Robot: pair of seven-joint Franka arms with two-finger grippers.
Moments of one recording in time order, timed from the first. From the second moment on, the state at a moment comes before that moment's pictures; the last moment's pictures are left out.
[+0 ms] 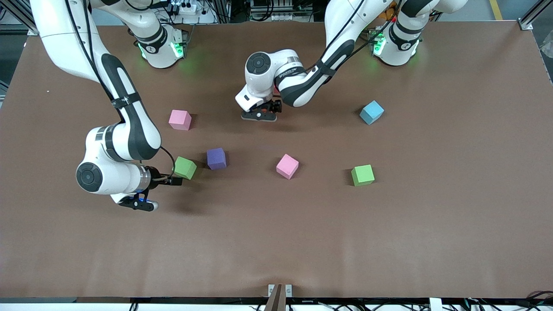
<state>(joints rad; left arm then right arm) -0.66 0.72 -0.45 -1.71 0.26 2.36 -1.12 0.15 0.59 0.02 -1.65 0.19 2.01 0.28</state>
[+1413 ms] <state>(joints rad) -0.61 0.68 -0.46 -1.78 0.30 2.31 -1.17 0.20 0.59 0.02 -1.74 0.19 2.02 0.39</state>
